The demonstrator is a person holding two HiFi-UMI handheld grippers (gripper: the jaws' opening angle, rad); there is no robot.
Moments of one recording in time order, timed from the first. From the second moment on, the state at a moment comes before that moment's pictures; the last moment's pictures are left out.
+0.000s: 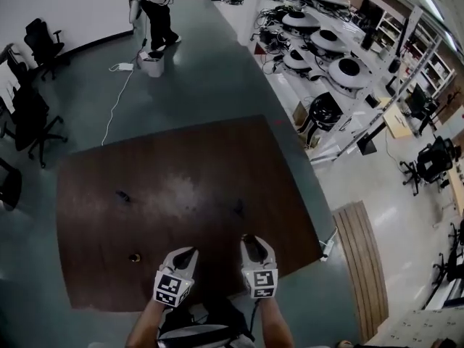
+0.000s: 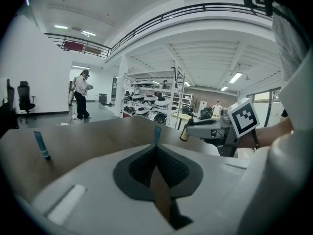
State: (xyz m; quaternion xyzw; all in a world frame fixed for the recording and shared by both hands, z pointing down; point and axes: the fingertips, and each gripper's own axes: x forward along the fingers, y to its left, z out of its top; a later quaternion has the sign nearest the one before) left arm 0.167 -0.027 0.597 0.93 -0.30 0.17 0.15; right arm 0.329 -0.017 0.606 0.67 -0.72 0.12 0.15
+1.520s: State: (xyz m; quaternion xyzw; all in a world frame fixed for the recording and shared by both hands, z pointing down) left arm -0.111 -0.015 0.588 0.81 -0.55 0.11 0.19; right arm 0.015 -0.064 0.599 0.40 -0.90 0.09 0.17
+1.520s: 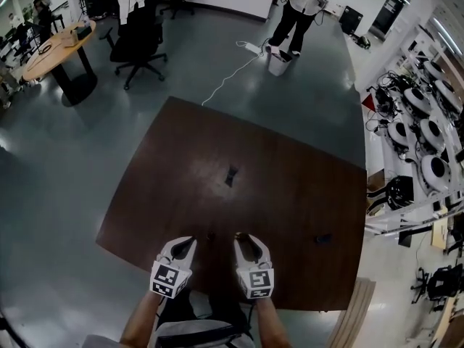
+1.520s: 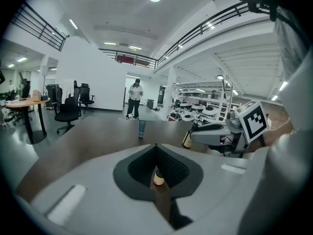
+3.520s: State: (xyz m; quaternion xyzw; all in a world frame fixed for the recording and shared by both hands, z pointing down) left arm -0.122 -0.021 0.650 0.81 -0.54 0.13 0.20; right arm -0.012 -0.039 0.696 0.37 -0.90 0.11 0.19
